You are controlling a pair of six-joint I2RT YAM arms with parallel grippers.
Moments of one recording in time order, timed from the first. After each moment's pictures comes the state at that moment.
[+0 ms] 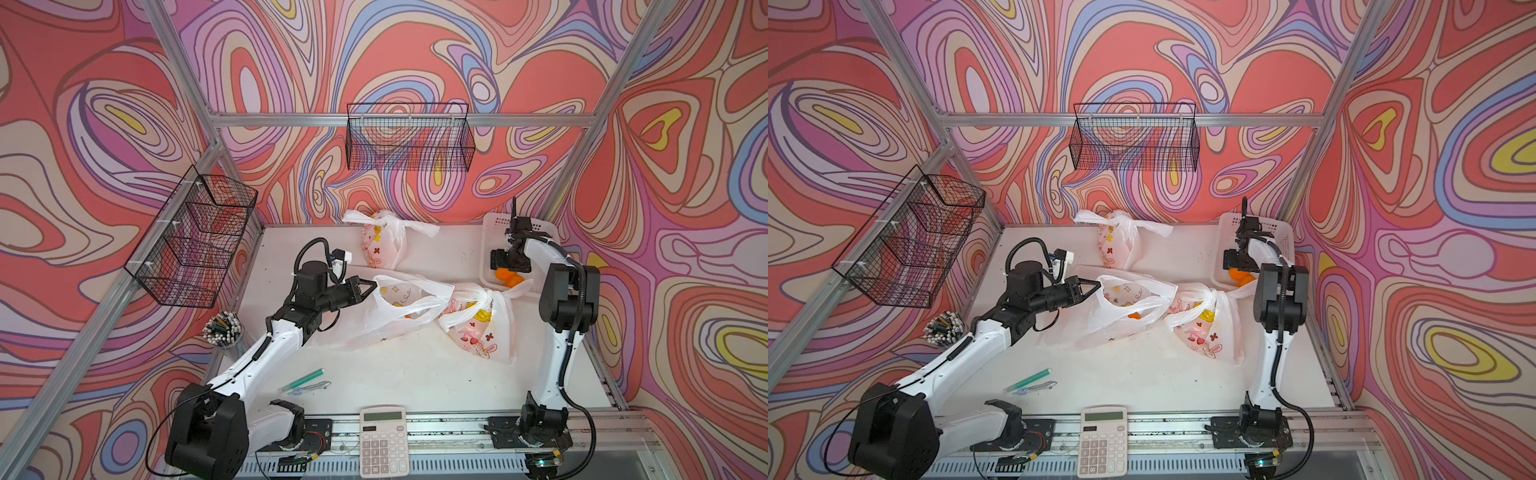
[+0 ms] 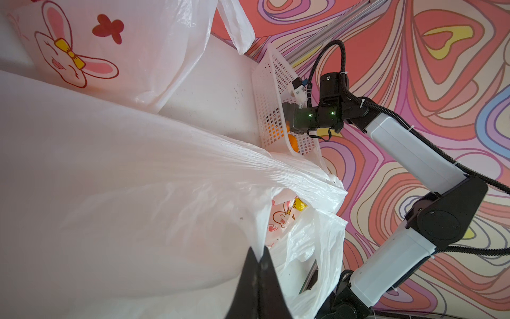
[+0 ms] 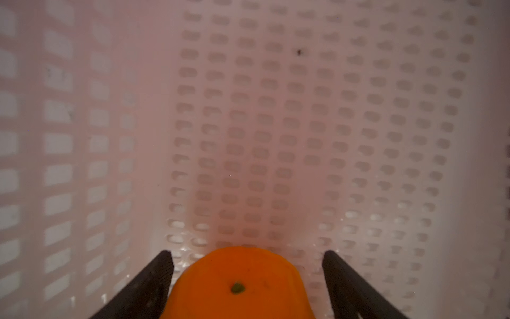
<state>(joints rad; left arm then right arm) -0.30 1.20 0.77 0.01 0.63 -0.72 -0.14 2.21 1.77 -0.75 0.04 0.00</state>
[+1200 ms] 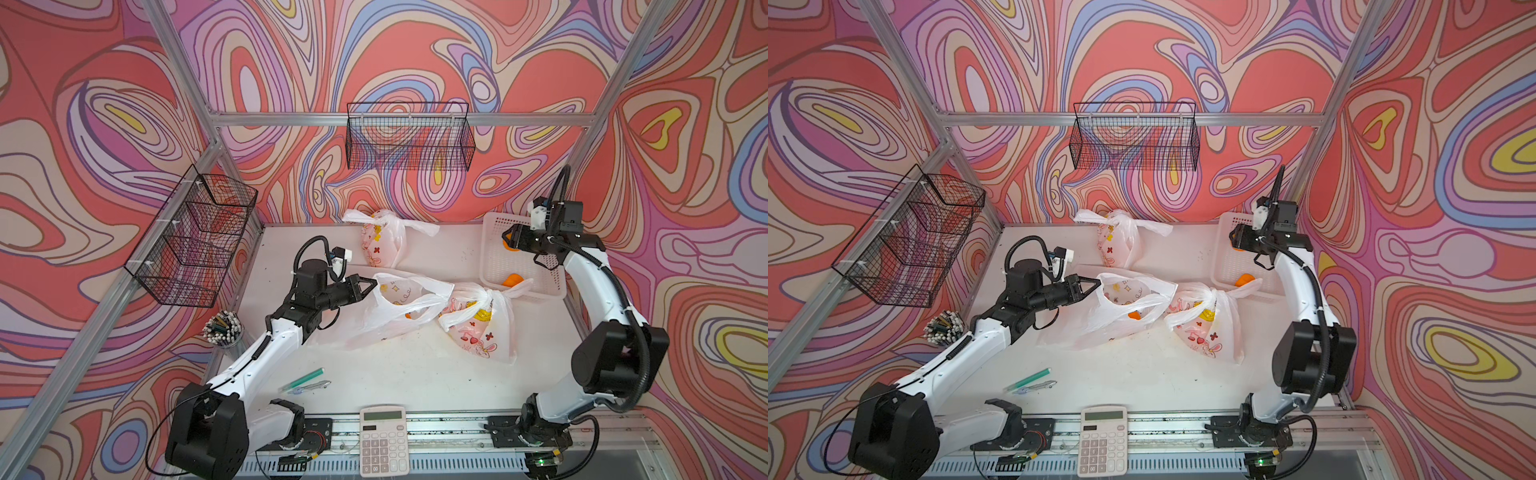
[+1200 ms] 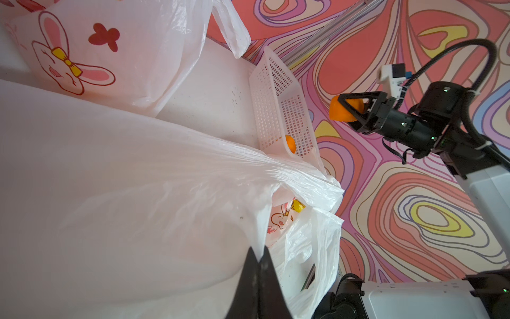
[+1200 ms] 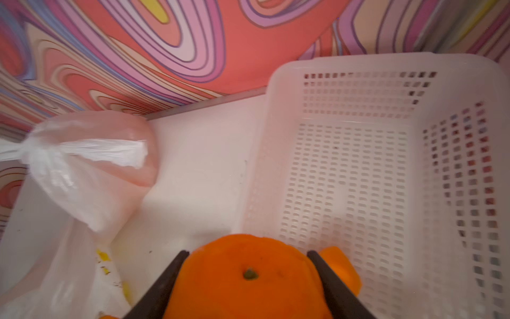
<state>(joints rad) -0.30 1.20 0.77 0.02 0.64 -0.72 -0.11 1.54 1.46 -0.60 -0.37 0.12</state>
